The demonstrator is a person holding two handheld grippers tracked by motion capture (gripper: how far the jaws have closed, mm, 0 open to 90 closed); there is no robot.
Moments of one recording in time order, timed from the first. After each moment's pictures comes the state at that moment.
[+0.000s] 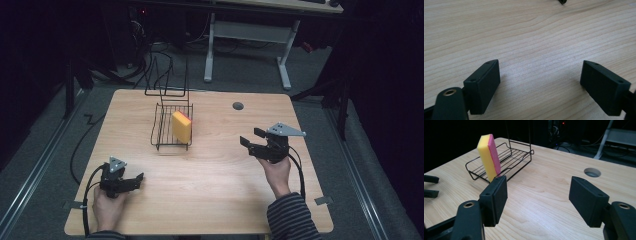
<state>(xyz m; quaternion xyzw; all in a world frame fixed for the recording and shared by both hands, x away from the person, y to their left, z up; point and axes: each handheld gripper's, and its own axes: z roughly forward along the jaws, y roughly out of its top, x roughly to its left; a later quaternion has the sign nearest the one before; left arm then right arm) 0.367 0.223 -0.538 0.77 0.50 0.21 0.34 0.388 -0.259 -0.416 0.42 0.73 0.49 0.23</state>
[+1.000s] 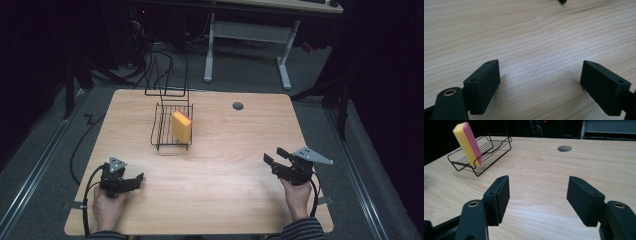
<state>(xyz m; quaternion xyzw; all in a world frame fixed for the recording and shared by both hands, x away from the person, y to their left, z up) 0.367 0.223 -0.538 0.77 0.50 0.21 0.34 0.338 -0.322 -0.461 0.49 0.68 0.49 0.24</state>
